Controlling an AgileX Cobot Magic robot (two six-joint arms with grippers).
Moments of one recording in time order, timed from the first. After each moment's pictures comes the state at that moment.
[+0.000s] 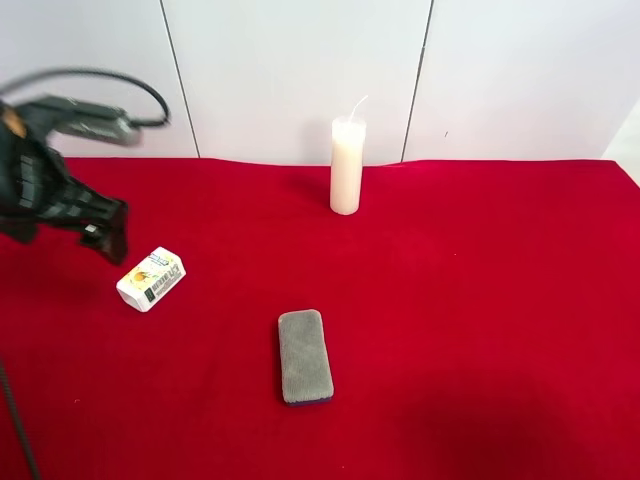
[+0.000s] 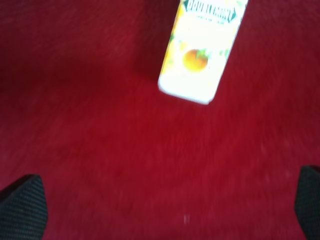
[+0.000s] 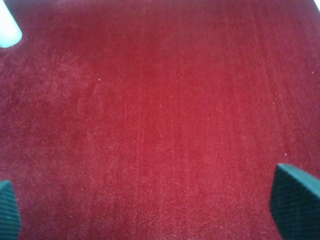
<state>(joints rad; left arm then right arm) -0.28 1.39 -0.97 0.08 0.95 -0.11 0.02 0.00 -0.48 -0.02 1.07 0.03</state>
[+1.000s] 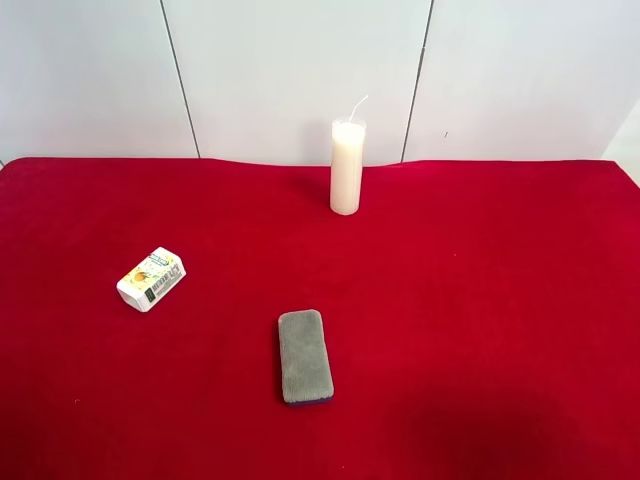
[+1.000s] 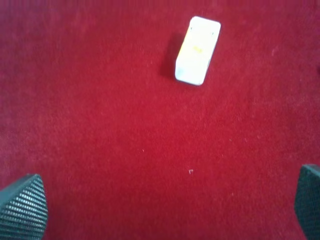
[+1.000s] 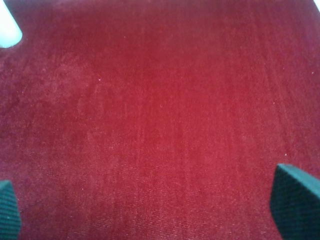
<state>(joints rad) -0.28 0.11 -0.63 0.08 1.20 -0.07 0.02 0.00 -0.48 -0.02 1.07 0.03</state>
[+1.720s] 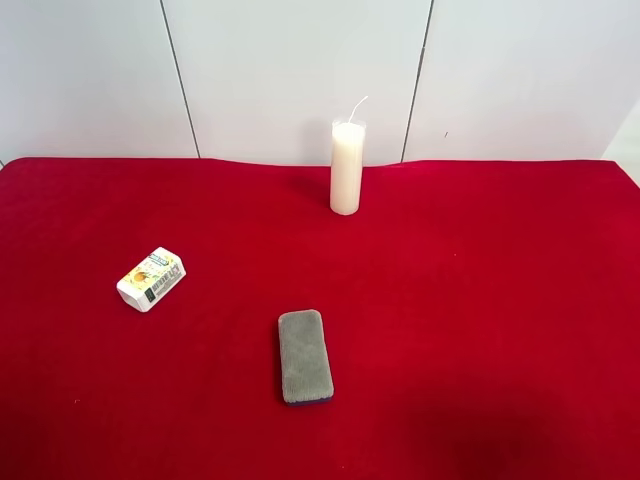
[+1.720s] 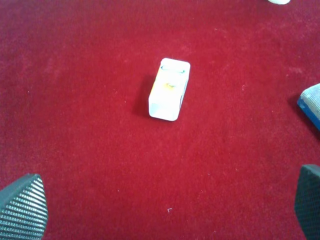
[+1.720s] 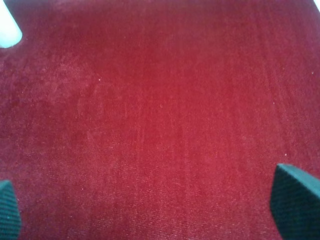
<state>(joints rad) -0.28 0.00 -0.51 0.01 1.07 -0.02 0.02 0.00 -0.48 -0.02 1.07 0.03</state>
